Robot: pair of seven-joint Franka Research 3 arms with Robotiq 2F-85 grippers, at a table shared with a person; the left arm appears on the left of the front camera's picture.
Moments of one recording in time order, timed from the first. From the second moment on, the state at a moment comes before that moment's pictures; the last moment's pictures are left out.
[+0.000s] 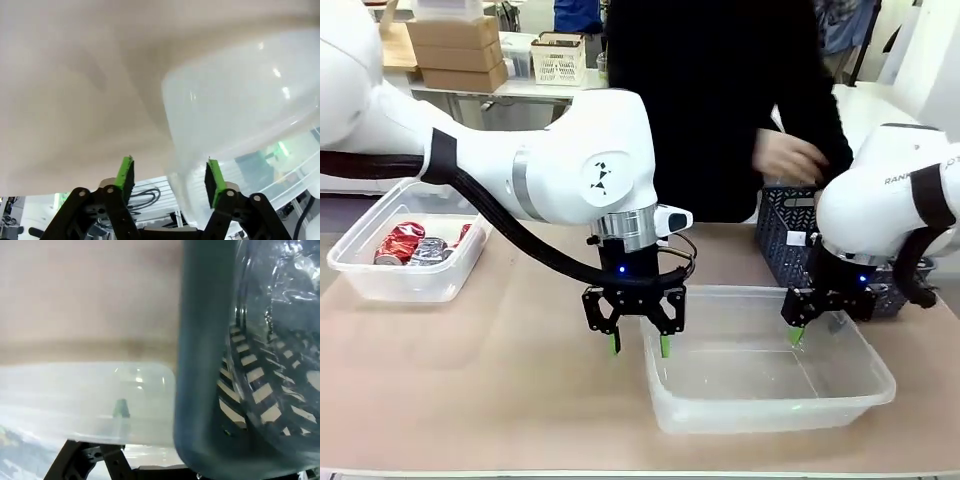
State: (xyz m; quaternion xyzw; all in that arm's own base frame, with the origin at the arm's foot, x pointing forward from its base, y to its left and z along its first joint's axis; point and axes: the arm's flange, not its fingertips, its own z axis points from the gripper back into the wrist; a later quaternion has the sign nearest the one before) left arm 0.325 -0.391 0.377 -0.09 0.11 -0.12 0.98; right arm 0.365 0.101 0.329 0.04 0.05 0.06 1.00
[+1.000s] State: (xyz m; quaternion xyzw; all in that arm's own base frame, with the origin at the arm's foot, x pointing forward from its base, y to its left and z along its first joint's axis) left arm 0.330 -0.388 0.376 -0.07 0.08 -0.09 0.99; right arm 0.328 0.090 0.393 0.04 0.07 0.07 0.99
